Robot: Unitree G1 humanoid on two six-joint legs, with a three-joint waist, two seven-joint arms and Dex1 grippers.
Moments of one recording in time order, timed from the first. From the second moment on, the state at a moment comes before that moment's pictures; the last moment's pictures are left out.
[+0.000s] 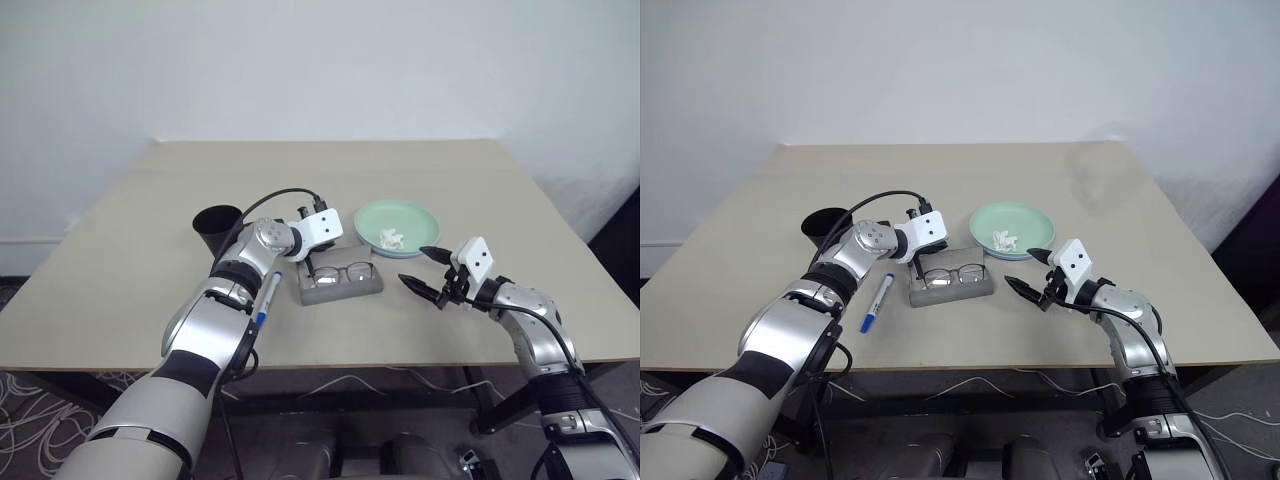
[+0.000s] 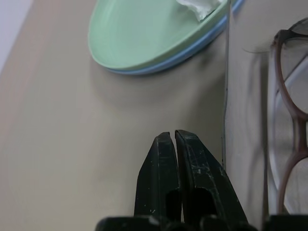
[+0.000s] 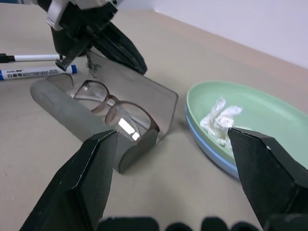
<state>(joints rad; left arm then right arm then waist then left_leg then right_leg) -1.11 0.27 -0.30 1.29 0.33 -0.24 -0.77 -0.33 -0.43 0.03 0.20 0.20 0.06 0.84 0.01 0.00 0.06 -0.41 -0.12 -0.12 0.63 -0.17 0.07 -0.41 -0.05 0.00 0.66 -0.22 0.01</state>
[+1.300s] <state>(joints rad) -0.47 0.22 0.03 0.07 0.09 0.71 -0.50 -0.39 -0.41 0.08 0.25 0.20 0.06 0.89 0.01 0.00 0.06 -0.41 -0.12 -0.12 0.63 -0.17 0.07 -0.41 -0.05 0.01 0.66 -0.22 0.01</state>
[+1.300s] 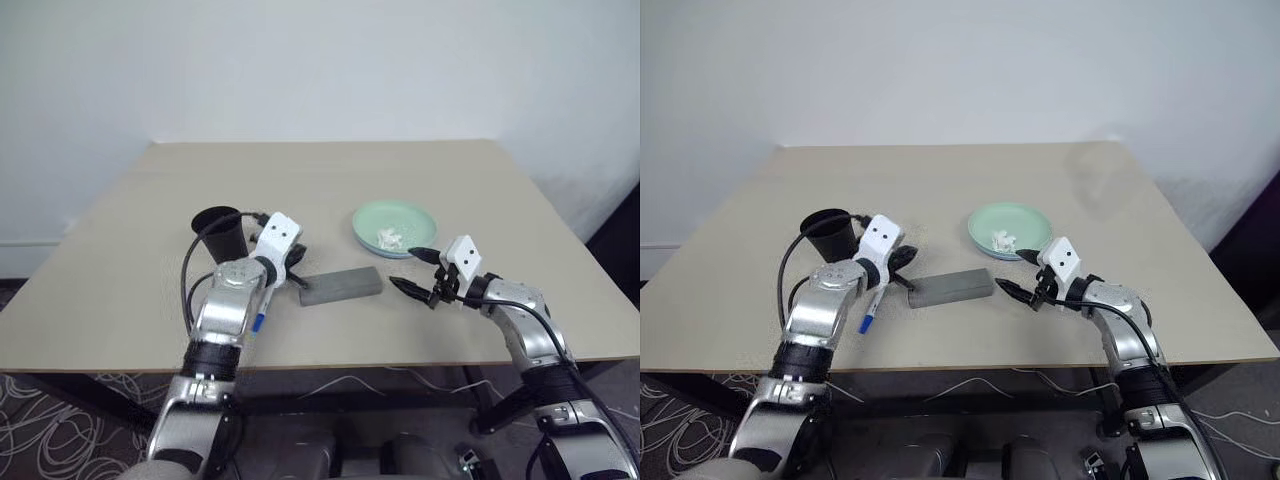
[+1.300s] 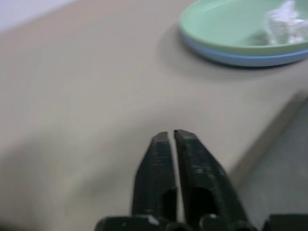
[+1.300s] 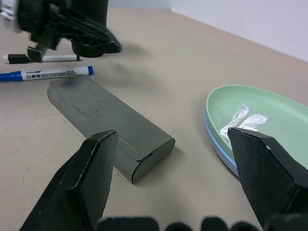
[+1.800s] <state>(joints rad) -0.46 0.20 0.04 -0.04 0.06 1.13 -0.30 -0.38 -0.41 0.09 0.26 0.20 0.06 0.90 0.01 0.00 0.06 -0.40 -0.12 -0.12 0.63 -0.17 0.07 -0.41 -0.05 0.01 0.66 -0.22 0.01</state>
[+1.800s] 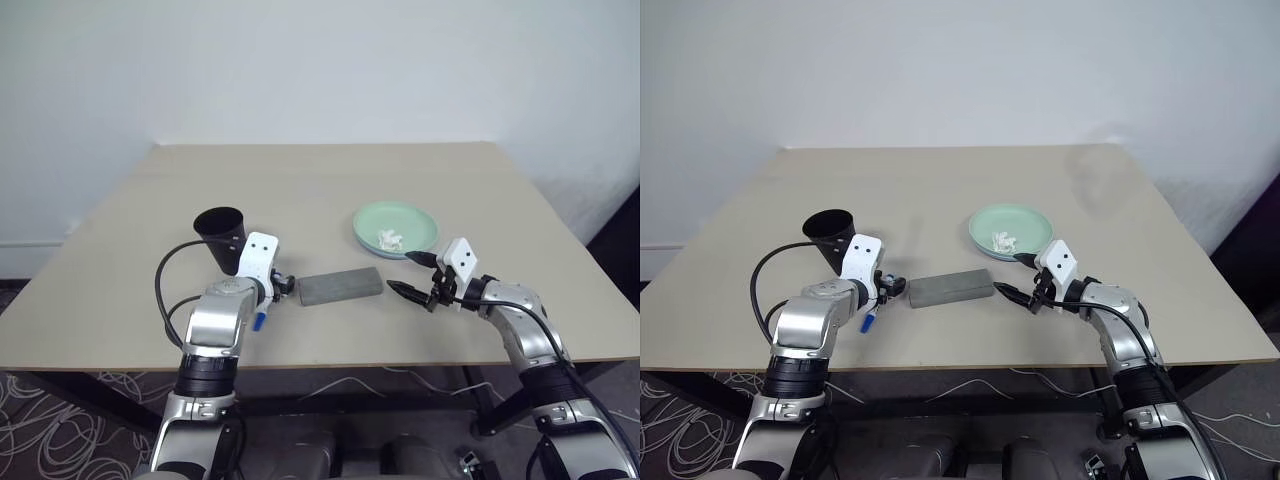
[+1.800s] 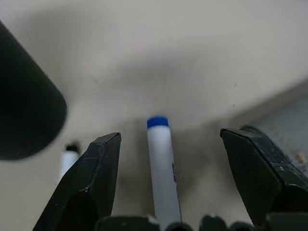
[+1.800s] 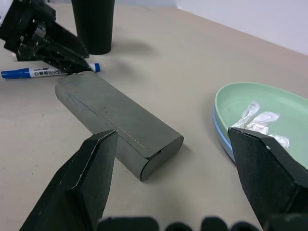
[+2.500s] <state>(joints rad) -0.51 0.18 0.09 0.03 -0.01 1.19 -0.18 -0.36 -0.41 0.09 0.26 0.19 0.06 0.87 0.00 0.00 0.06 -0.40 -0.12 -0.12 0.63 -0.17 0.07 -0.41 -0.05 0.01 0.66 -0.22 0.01</state>
